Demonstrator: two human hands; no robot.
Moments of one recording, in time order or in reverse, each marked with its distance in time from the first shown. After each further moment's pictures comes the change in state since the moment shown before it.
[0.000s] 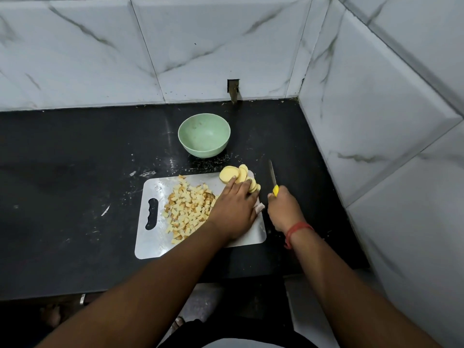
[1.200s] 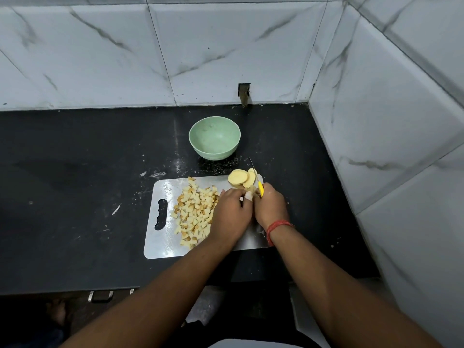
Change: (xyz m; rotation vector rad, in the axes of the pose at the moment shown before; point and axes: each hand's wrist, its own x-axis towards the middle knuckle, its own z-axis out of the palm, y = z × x) left_hand -0.019 0.006 -0.025 -0.811 0.251 -0.598; right_hand 0.010 -0.019 0.046 -0.016 0.057 -0.184
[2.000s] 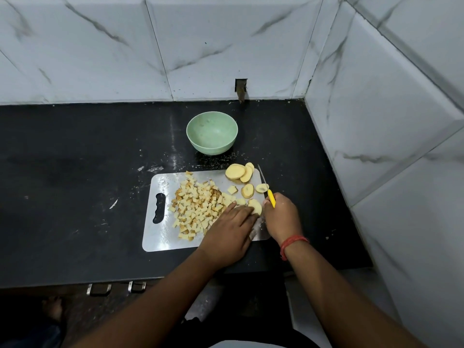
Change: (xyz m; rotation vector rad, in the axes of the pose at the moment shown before) left_hand -0.043 -0.059 0.012 0.550 -0.191 0.696; right_hand -0.030 0.027 -0.018 -0.136 0.053 0.036
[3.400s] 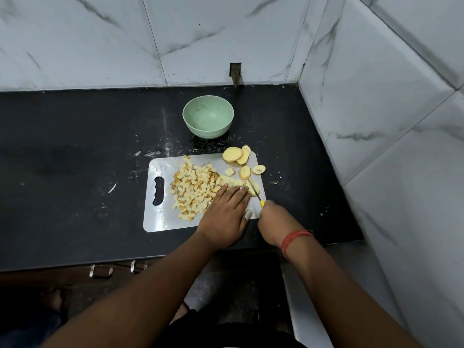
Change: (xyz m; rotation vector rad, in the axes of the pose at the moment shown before) left_hand -0.012 -0.002 0.005 0.090 -0.034 -0.047; right_hand -0.067 -0.016 -0.019 -0.388 -0.392 0.073
